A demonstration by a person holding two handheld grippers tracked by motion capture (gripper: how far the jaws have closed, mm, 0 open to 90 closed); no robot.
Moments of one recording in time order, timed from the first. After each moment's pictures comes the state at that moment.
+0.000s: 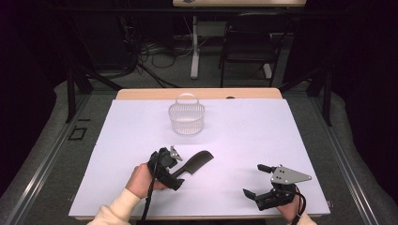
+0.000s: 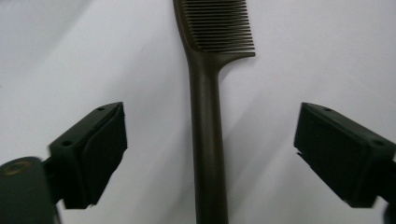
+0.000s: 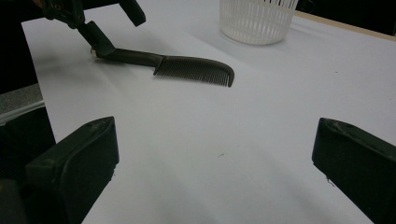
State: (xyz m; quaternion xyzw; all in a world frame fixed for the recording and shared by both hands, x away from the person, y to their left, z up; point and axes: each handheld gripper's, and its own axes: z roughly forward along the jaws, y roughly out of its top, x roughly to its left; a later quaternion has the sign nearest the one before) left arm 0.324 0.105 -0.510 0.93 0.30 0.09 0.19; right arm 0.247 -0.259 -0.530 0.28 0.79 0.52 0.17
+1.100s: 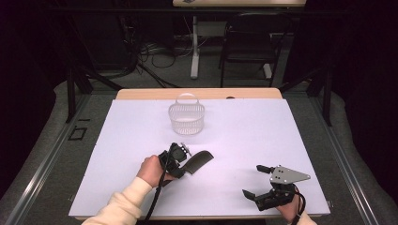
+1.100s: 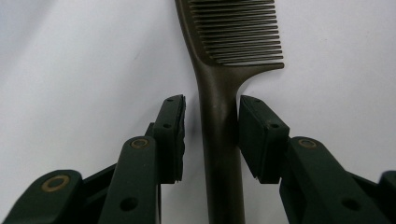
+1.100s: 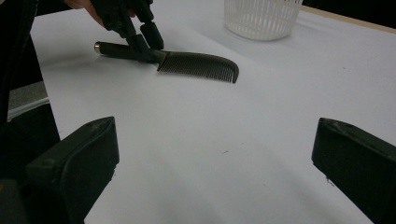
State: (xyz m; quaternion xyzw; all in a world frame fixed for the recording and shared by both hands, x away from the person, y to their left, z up) left arm 0.354 0.080 -0.524 0.95 0.29 0.04 0.12; right arm 0.248 -0.258 -0.532 0.28 0.80 0.51 0.16
